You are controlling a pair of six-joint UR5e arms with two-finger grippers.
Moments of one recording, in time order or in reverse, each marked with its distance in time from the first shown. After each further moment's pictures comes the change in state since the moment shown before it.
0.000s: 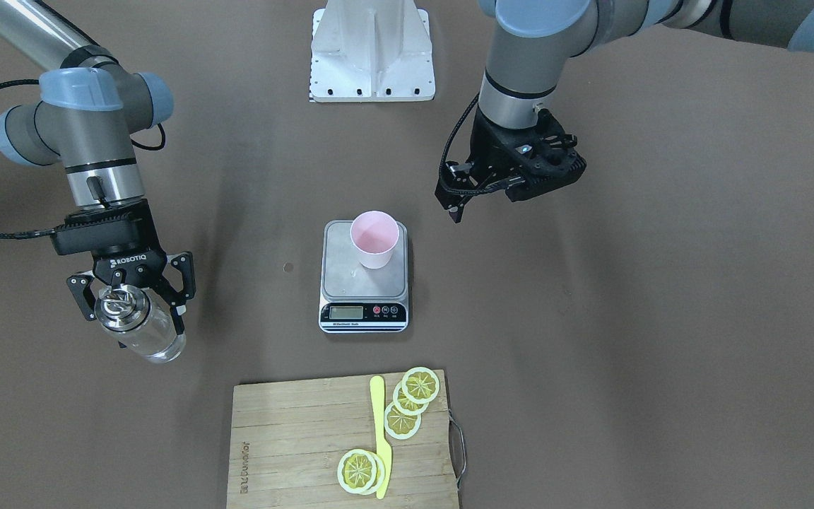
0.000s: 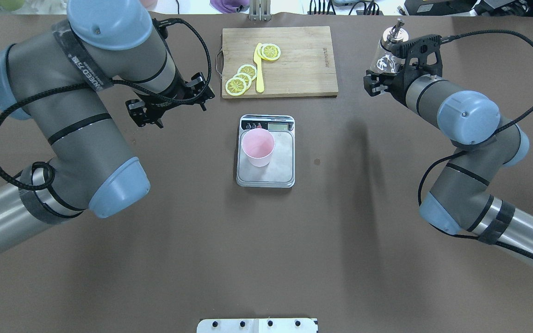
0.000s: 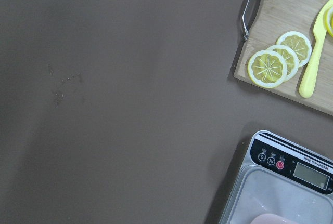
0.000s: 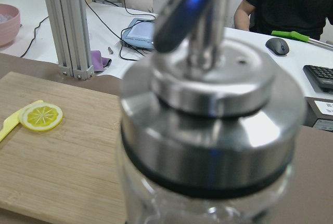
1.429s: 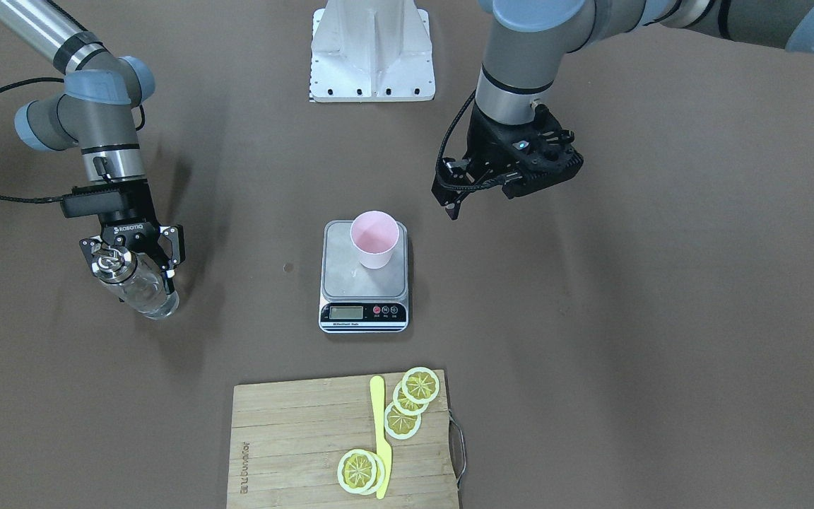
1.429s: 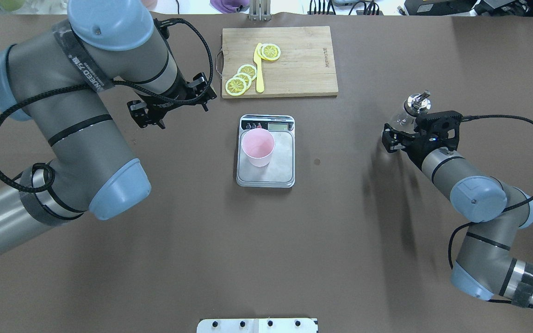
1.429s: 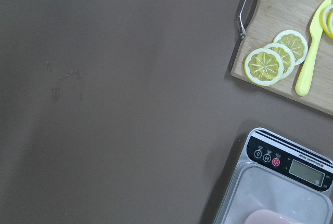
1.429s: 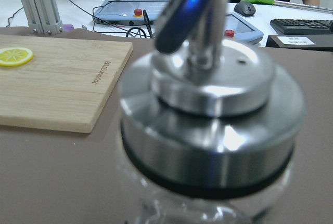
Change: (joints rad) left arm 0.004 -0.004 -0.007 0.003 0.000 -0.010; right arm -0.179 -0.203 -0.023 0.221 -0.194 0.211
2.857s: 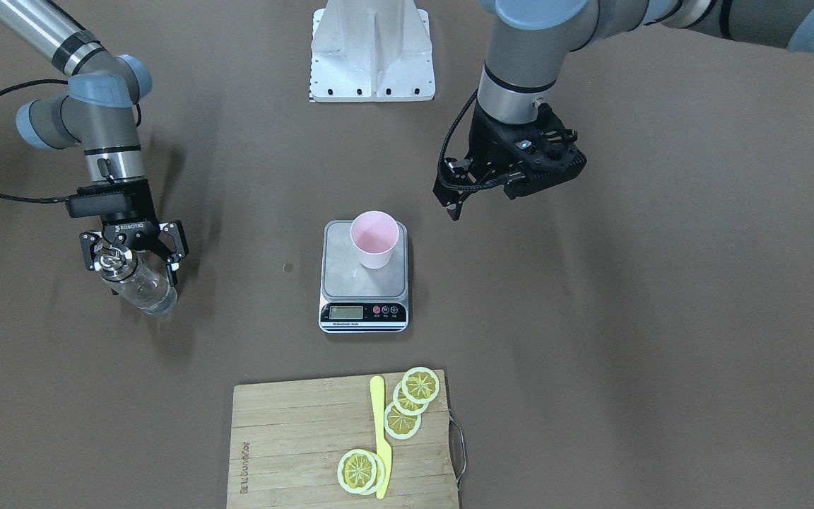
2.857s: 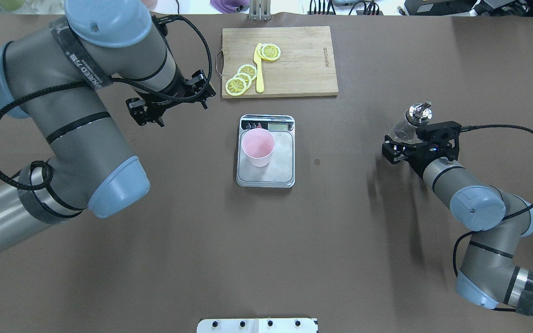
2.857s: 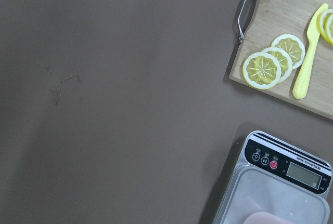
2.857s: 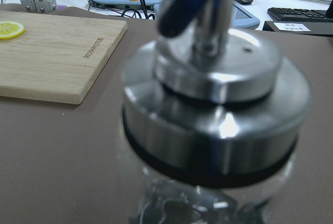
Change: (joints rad) left arm -0.006 -0.002 0.000 0.001 0.000 0.001; right arm -0.057 -0.036 -0.026 -0.009 -0.061 0.009
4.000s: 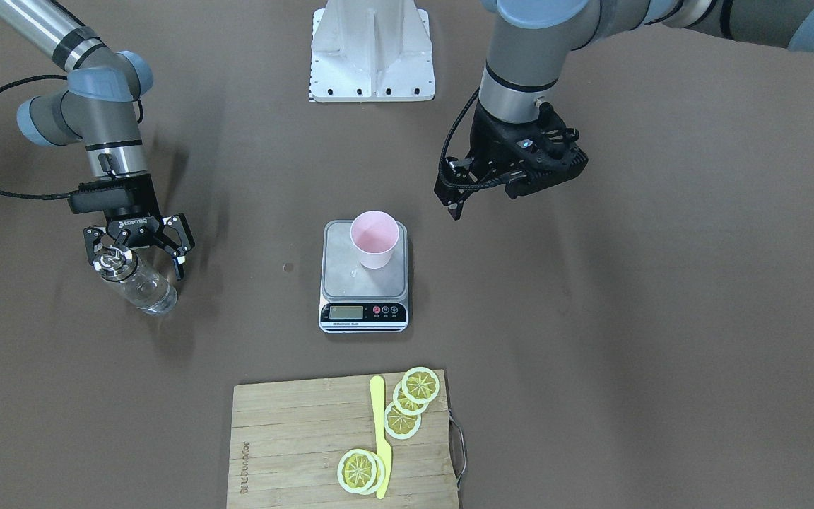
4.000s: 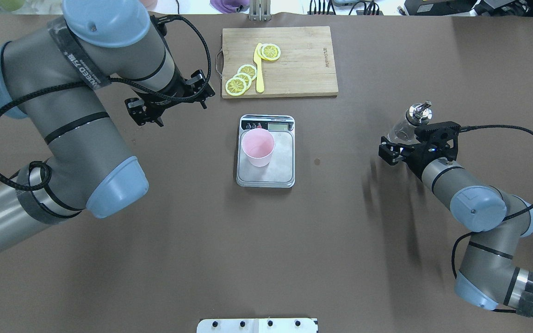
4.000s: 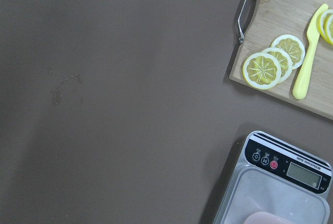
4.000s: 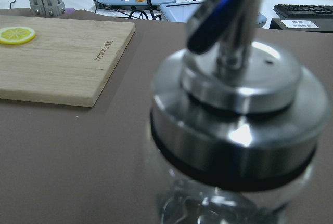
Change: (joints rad) left arm -0.002 0.003 -0.004 0.000 0.000 0.001; right arm -0.003 0.002 0.016 0.000 0.015 0.010
